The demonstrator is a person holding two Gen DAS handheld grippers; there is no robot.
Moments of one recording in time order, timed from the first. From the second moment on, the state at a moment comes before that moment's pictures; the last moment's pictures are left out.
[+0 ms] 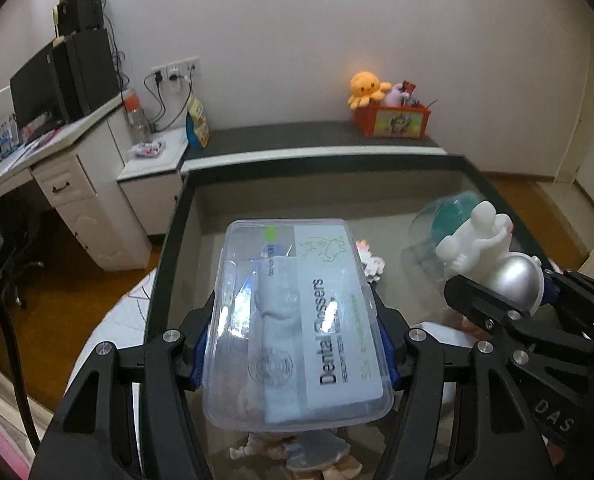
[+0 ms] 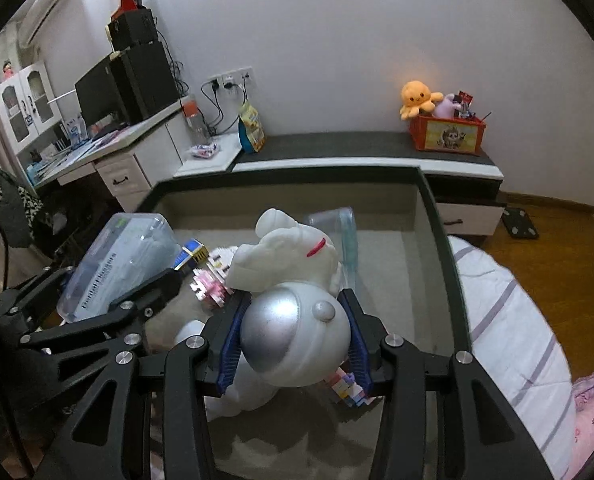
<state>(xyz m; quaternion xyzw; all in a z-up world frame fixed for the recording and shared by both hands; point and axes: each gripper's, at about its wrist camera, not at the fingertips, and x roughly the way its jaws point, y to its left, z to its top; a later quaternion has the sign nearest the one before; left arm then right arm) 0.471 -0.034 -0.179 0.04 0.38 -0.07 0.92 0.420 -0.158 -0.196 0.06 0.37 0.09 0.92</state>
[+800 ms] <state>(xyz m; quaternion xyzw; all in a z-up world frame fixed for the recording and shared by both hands) 0.236 0.001 -0.058 0.02 0.18 -0.04 0.98 0.224 -0.154 -0.088 0.02 0.20 0.09 0.98</state>
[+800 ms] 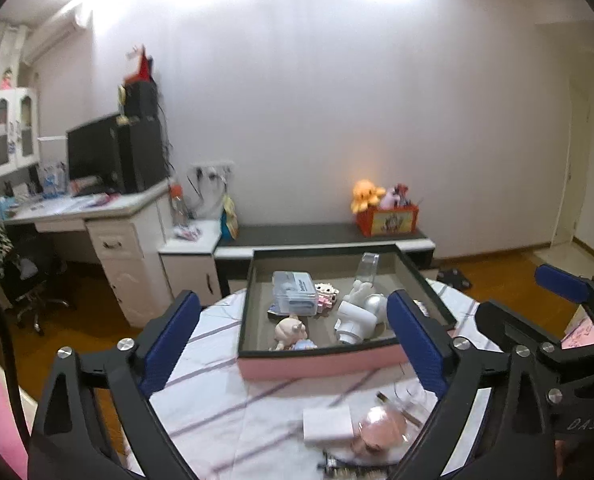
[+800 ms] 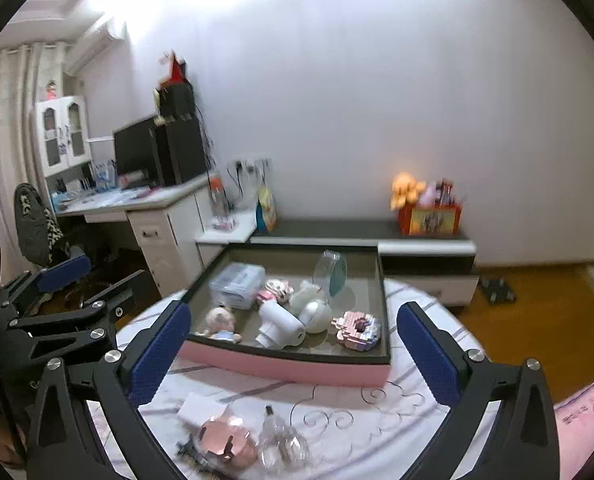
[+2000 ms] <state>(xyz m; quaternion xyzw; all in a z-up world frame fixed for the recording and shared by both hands) 0.102 -0.006 -0.048 0.03 0.11 -0.02 0.99 0.057 -0.155 -0.075 0.02 0.11 0.05 0.99</state>
